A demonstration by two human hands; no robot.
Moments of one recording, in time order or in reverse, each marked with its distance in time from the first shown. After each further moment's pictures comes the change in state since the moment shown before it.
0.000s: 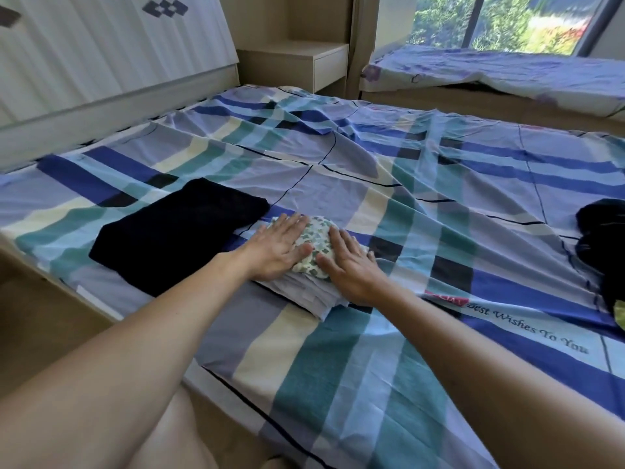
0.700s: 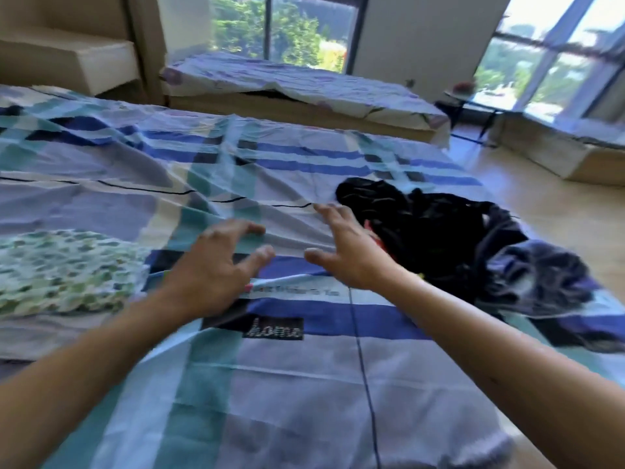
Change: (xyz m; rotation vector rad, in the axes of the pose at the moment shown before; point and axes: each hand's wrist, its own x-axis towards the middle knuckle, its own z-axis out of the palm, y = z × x) left_hand -0.022 0.273 -0.012 -0.475 0.288 0.406; right_hand -0.207 0.154 -0.168 -0.028 0.434 0.260
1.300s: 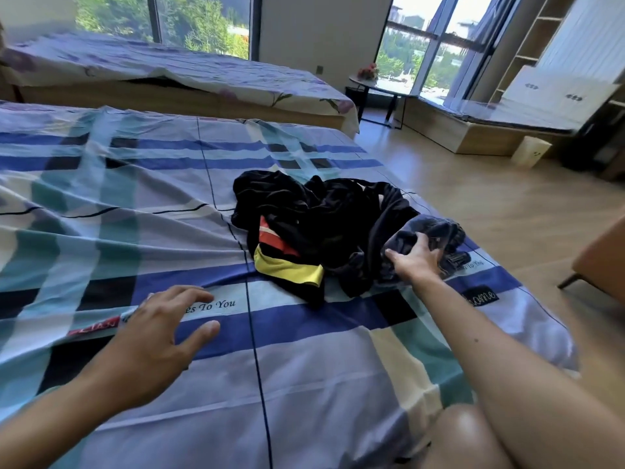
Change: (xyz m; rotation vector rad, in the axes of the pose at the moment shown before) left_hand -0.001 0.026 0.099 0.018 -0.311 0.063; right_hand -0.094 0.263 -0.088 0.111 0.509 1.060
